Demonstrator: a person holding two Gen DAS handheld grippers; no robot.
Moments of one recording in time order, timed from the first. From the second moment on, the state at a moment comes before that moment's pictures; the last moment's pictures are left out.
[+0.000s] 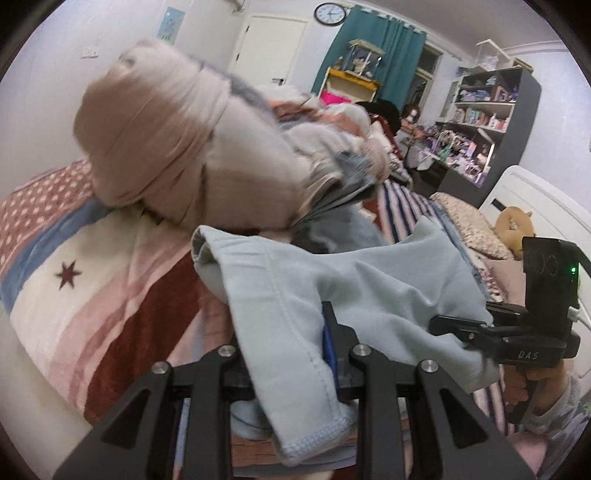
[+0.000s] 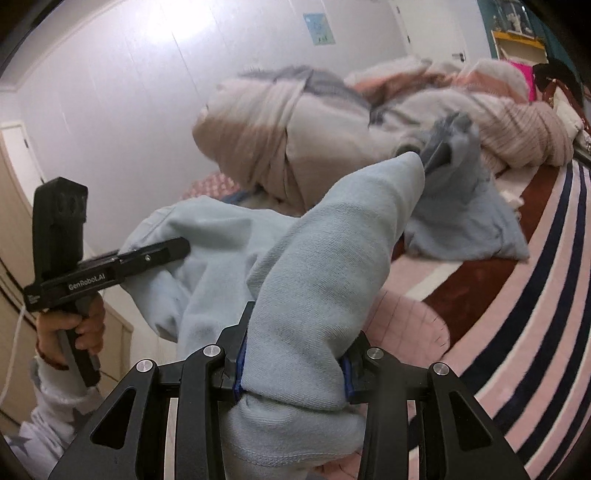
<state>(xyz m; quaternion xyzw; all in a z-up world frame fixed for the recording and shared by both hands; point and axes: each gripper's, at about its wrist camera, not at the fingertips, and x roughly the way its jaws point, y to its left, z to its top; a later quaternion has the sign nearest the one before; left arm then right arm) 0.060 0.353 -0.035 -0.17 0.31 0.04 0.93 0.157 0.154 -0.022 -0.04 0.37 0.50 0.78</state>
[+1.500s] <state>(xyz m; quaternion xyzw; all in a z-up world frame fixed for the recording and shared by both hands) 0.012 0.318 -0.044 -0.10 0.32 0.13 0.93 0.128 0.119 -0.034 -0.09 0.38 0.45 0.81</state>
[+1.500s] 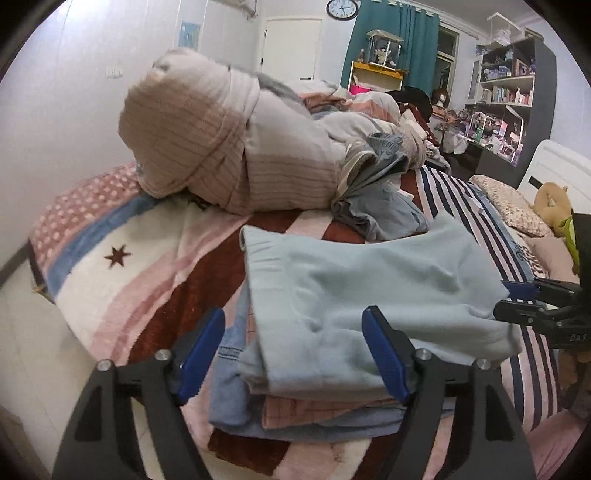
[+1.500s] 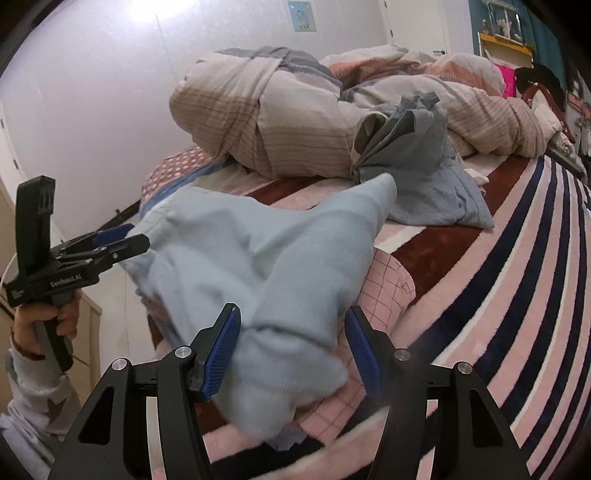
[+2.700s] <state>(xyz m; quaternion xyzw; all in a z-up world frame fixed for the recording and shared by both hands) 0.043 0.028 -0.004 -0.01 0.14 -0.02 0.99 0.030 -0.196 -0.010 -0.02 0.17 0.21 0.96</state>
